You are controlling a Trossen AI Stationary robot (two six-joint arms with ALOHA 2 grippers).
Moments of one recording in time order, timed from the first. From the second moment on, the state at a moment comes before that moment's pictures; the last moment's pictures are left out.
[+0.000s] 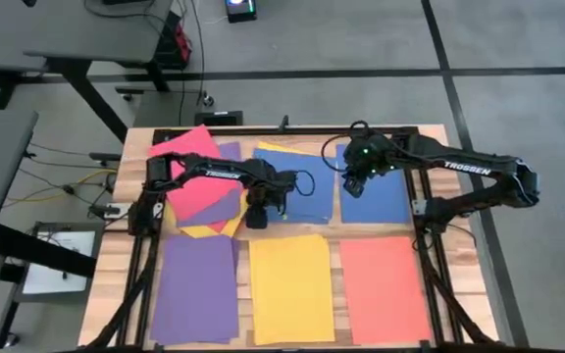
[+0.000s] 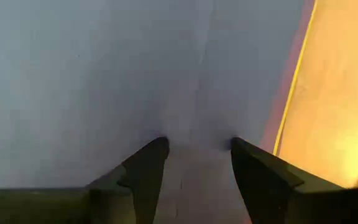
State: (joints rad) left arm 0.21 2.08 1.49 -1.01 -0.01 0.22; right arm -0.34 1.20 1.06 -0.83 0.05 0.18
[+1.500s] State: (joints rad) left arm 0.23 2.08 1.46 -0.90 -0.03 0.34; right arm -0.32 1.20 1.06 -0.83 0.05 0.18
